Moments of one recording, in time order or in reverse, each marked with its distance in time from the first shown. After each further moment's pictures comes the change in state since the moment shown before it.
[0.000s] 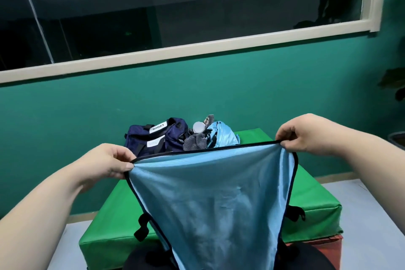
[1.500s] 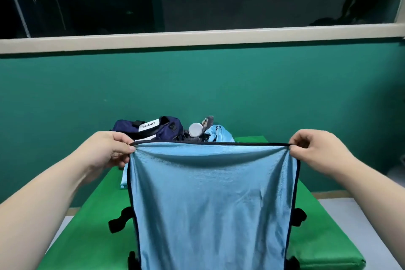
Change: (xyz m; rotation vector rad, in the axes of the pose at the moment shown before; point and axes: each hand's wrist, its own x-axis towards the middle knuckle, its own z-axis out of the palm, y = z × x) left_hand 0.151 0.008 0.008 -0.300 0.210 -0.091; right_hand 0.120 0.061 0.042 0.236 0.253 0.279
